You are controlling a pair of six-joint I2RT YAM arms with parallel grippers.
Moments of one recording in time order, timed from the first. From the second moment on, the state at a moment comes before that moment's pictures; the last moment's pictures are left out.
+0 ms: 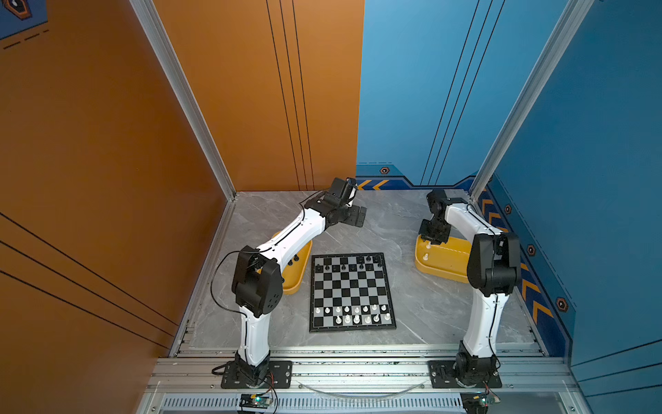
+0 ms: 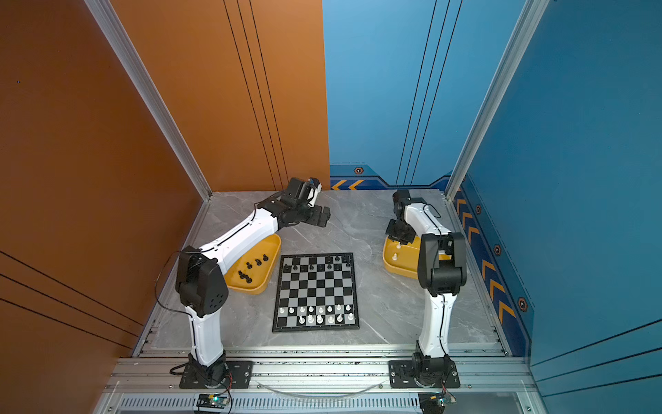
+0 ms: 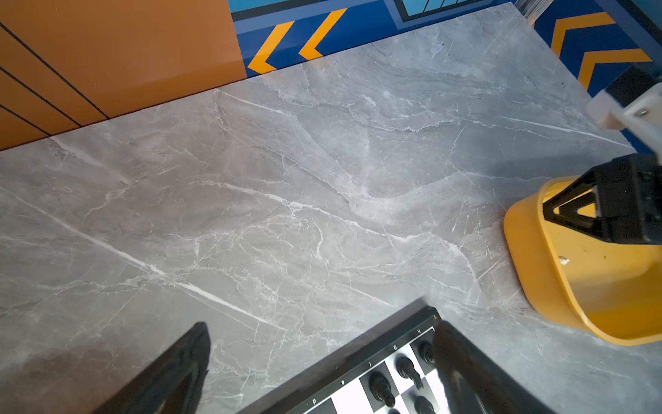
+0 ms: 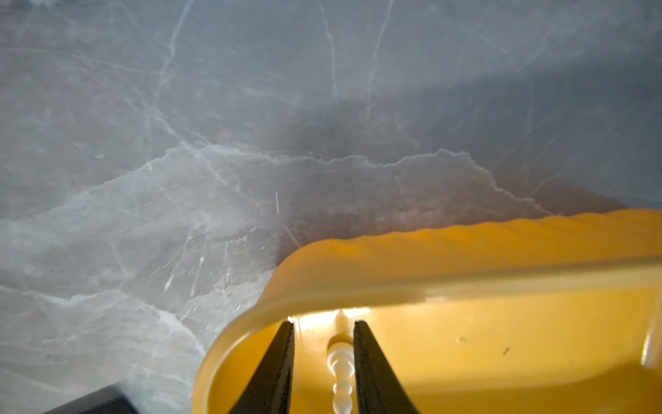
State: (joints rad) left arm -0.54 1.95 1.80 -0.61 -0.03 -0.18; right arm 0.07 2.05 1.68 -0.98 0.04 0.47
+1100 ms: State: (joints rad) left arm -0.55 1.77 1.57 -0.57 -0.03 -0.19; right arm 0.11 1.96 1.51 -0.98 0.04 0.47
